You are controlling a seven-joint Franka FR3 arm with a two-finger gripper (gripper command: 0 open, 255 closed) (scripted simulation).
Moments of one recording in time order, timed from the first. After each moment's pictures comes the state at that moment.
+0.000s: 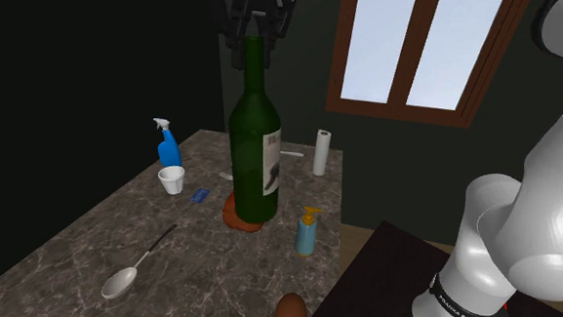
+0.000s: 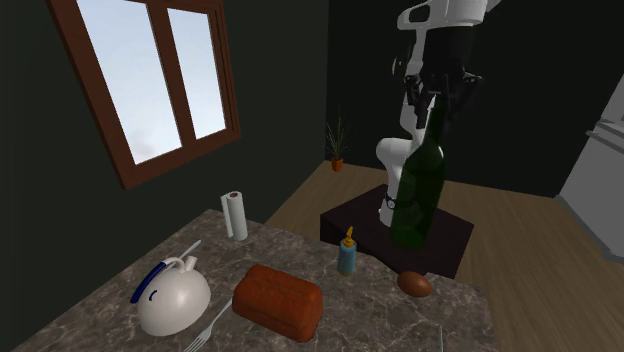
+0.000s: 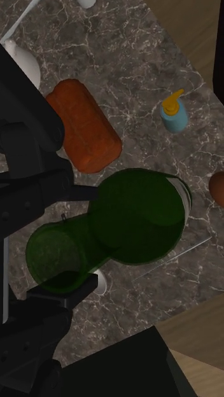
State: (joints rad) arm 0.38 -0.15 0.15 -1.44 0.05 1.35 0.64
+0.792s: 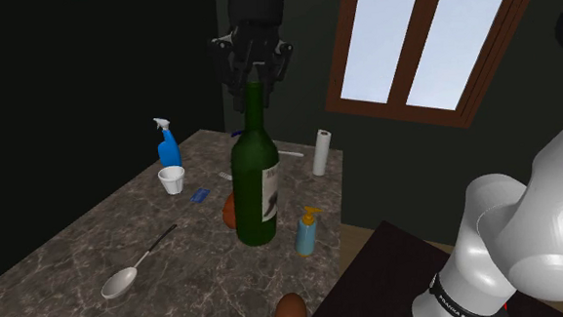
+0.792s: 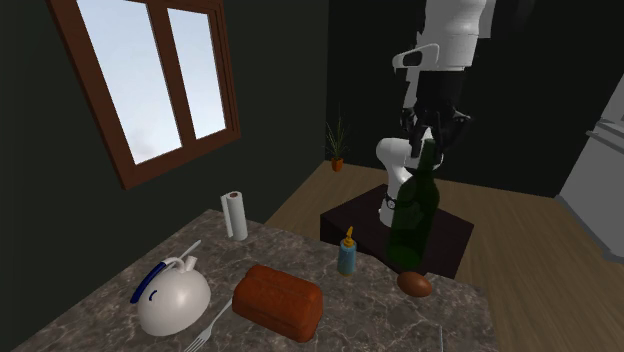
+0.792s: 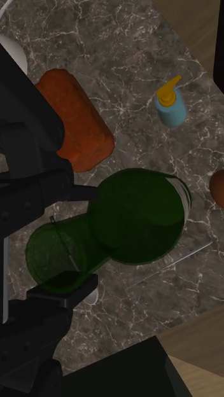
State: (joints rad) arm 0.38 -0.23 0.14 -1.71 0.06 1.53 0.62
